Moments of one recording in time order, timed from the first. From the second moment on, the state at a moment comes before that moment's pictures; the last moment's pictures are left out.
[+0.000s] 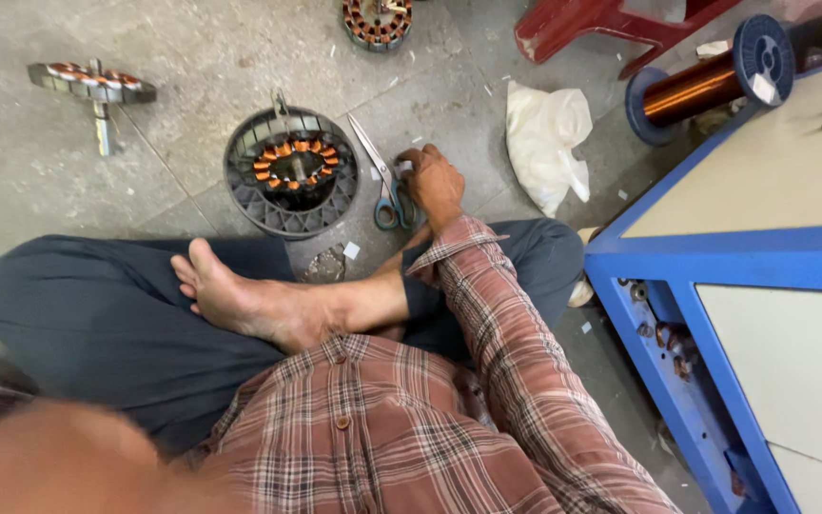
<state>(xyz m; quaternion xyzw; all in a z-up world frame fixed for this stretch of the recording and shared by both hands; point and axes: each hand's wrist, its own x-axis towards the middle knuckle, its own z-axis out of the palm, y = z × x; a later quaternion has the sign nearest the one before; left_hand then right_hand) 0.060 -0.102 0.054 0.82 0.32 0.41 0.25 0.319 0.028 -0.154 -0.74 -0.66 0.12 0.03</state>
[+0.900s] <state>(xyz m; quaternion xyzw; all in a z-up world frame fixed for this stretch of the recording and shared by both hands) -0.014 -0.031 -0.110 0.31 0.56 0.48 0.60 0.378 0.037 -0.197 -0.84 -0.50 0.18 -0.07</state>
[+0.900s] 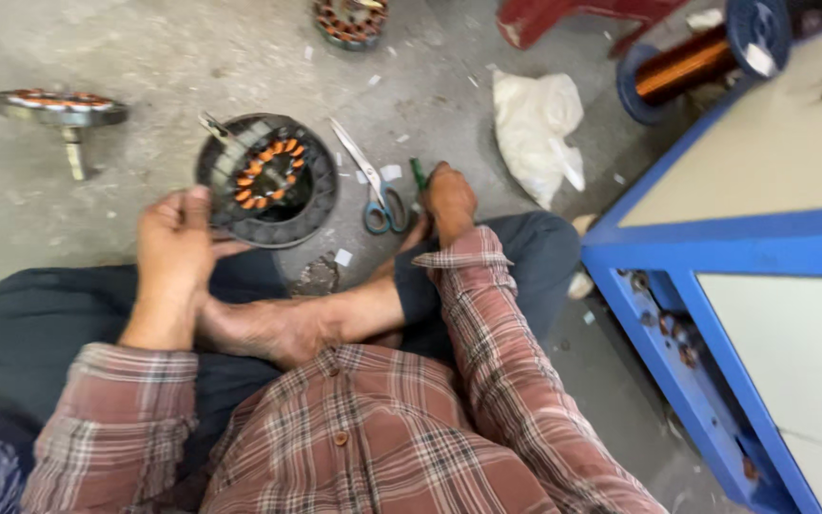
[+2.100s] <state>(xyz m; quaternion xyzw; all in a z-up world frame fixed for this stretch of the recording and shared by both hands) -0.003 -0.048 -0.028 0.64 0.39 0.48 0.46 0.190 -0.072 -0.003 -0.51 -0.70 0.18 0.47</state>
